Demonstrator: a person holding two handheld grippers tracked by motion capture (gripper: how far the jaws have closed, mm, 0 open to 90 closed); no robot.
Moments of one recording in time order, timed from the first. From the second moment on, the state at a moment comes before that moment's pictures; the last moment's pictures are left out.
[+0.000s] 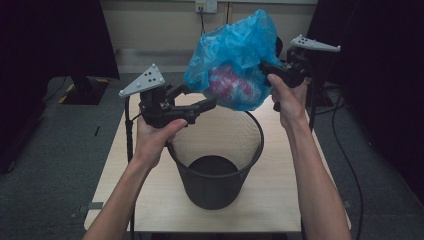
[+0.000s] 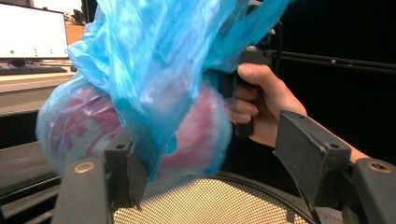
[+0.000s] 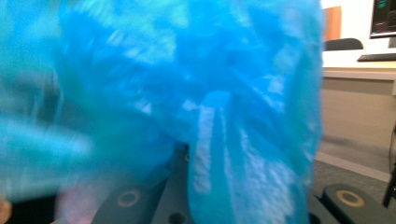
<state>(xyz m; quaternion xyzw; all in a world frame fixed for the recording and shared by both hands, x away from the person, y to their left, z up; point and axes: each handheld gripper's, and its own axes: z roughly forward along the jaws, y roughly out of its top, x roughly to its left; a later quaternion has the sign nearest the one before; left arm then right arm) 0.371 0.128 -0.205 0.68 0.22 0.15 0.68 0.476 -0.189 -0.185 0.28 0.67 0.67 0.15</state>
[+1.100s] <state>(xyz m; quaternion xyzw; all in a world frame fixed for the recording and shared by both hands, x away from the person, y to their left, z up) 0.354 0.187 -0.262 0.69 0.28 0.17 0.65 0.517 -0.240 -0.345 0.43 0.70 0.54 0.18</state>
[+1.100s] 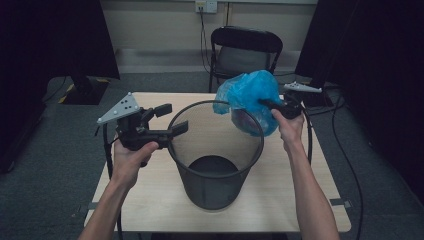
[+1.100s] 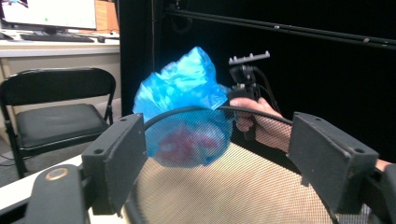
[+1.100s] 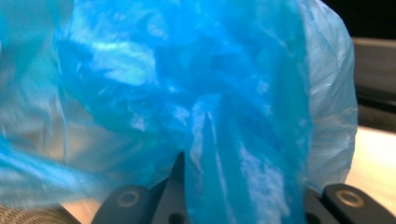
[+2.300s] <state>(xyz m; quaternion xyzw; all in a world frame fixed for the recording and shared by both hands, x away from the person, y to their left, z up) 0.340 0.239 -0.427 0.76 0.40 0.15 0.49 0.523 -0.207 -0.448 0.46 0.72 0.50 0.16</state>
